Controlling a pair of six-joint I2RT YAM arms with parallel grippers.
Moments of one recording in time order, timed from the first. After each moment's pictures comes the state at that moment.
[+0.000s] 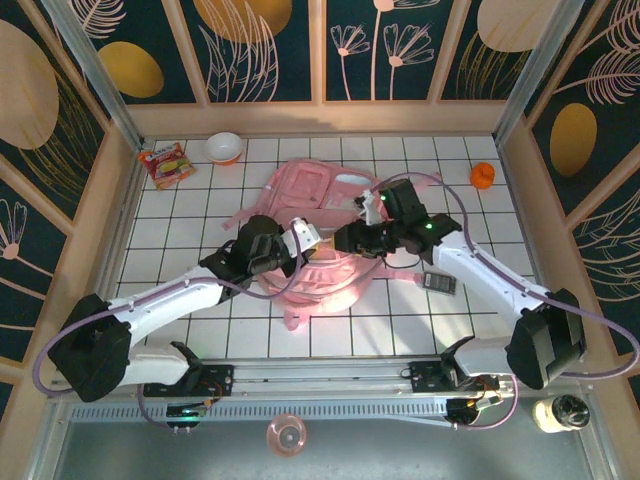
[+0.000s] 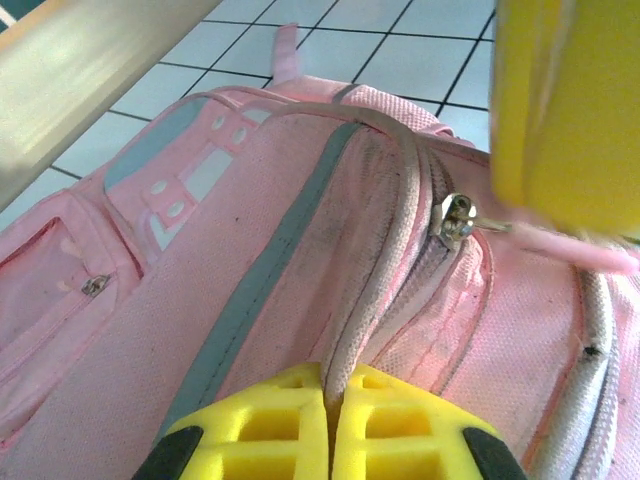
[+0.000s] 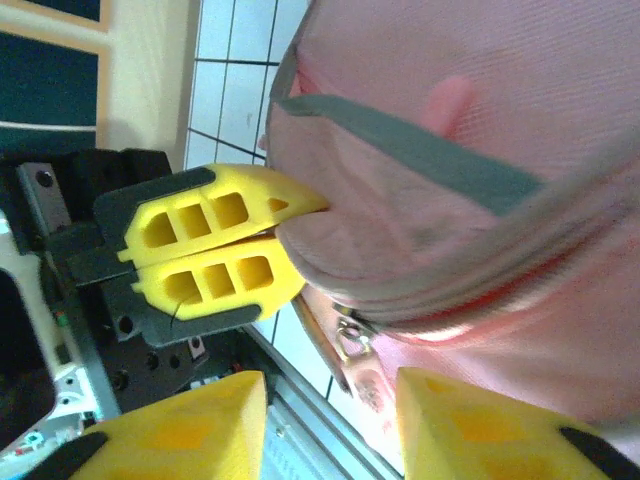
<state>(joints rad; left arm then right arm) -0.74 1.29 0.70 0.10 0.17 0.34 0.56 1.30 1.00 -0.51 -0.66 0.64</state>
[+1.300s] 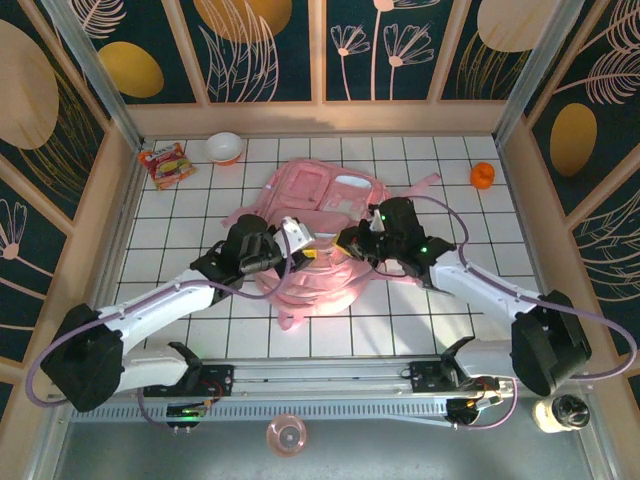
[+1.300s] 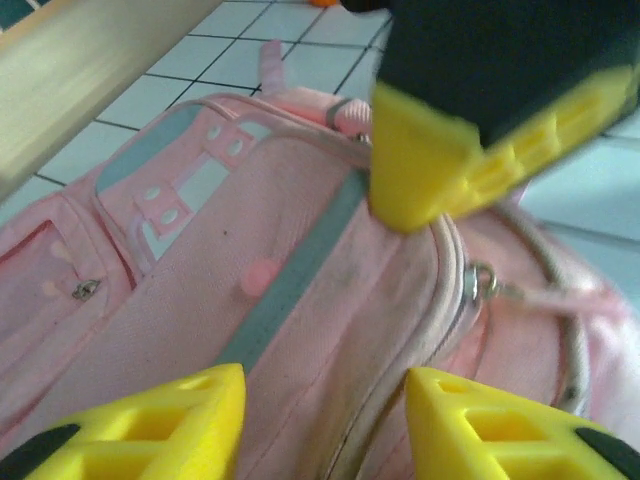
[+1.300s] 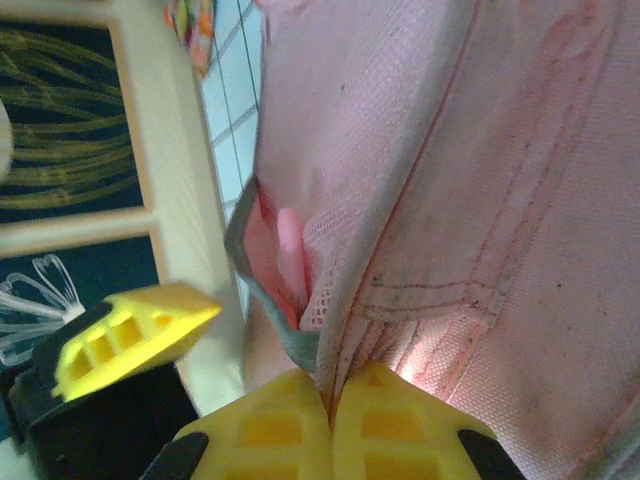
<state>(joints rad) -0.70 1.22 0.69 0.07 0.27 0.26 0.63 1.26 0.76 -0.07 -0.43 1.19</state>
